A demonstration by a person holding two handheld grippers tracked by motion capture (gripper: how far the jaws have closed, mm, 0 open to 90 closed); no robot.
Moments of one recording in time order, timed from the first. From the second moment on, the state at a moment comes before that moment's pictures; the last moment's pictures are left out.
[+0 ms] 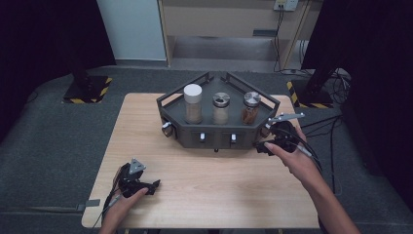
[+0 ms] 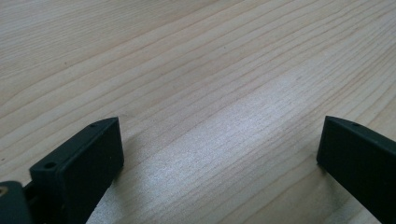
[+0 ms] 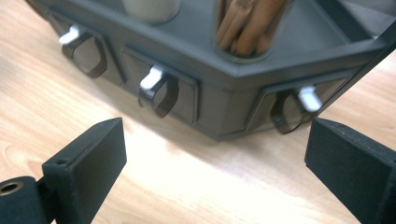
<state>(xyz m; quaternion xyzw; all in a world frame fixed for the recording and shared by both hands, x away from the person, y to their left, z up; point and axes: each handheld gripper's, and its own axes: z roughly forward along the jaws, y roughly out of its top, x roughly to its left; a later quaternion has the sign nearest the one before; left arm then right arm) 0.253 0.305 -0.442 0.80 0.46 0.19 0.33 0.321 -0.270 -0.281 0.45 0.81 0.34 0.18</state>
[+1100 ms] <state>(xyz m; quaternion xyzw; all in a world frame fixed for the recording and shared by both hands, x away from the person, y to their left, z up) 0.253 0.305 -0.443 0.80 0.46 0.19 0.33 0.282 -0.242 -0.360 0.43 0.83 0.33 0.13</state>
